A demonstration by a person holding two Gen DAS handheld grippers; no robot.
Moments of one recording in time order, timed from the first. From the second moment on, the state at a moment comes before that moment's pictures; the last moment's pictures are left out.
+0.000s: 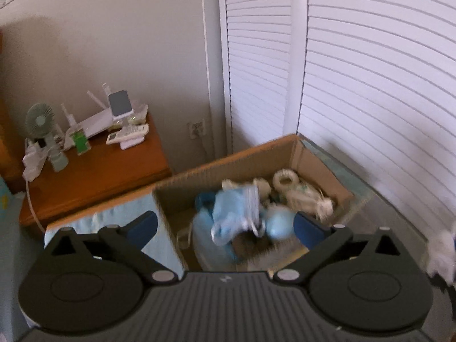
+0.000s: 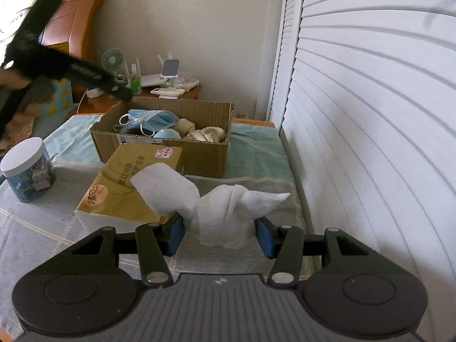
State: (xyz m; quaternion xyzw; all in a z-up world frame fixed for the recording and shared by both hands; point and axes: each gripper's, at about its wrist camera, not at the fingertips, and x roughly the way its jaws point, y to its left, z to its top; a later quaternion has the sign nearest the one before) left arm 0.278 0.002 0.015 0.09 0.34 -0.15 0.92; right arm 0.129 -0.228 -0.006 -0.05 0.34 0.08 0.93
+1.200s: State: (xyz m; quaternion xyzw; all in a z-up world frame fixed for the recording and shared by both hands) left arm 0.133 0.032 -0.010 0.02 0.29 -0.06 0.96; right arm 0.298 -0.167 0.032 -0.08 0.38 0.11 0.91
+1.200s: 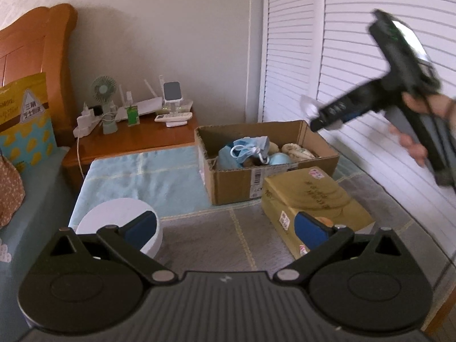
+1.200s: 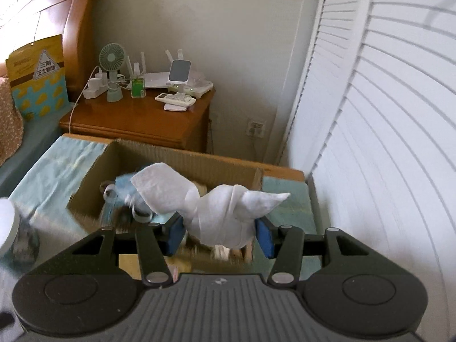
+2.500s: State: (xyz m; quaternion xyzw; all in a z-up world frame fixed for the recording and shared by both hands) left arm 0.145 0.006 0.032 0.01 0.34 -0.03 0.94; right arm 0.145 -0.185 0.047 0.00 0.42 0.00 0.91
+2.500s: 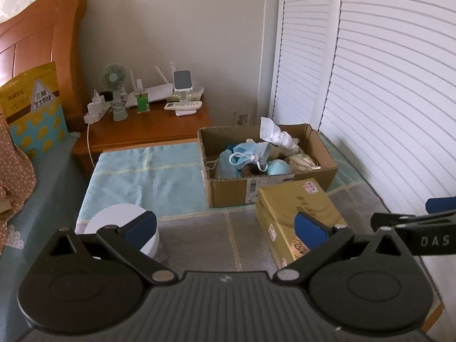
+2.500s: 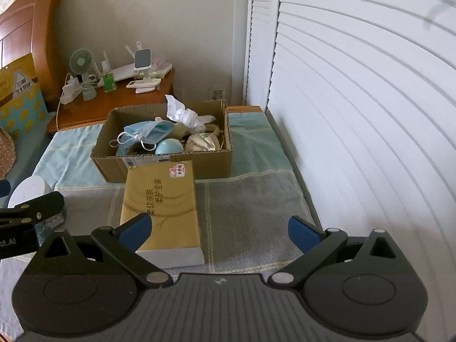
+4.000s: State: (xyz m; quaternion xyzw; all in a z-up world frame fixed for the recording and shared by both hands) left arm 0.139 0.001 0.037 0.01 0.36 -0.02 0.93; right arm 0.135 -0.178 0.057 -0.01 0.40 0.01 0.92
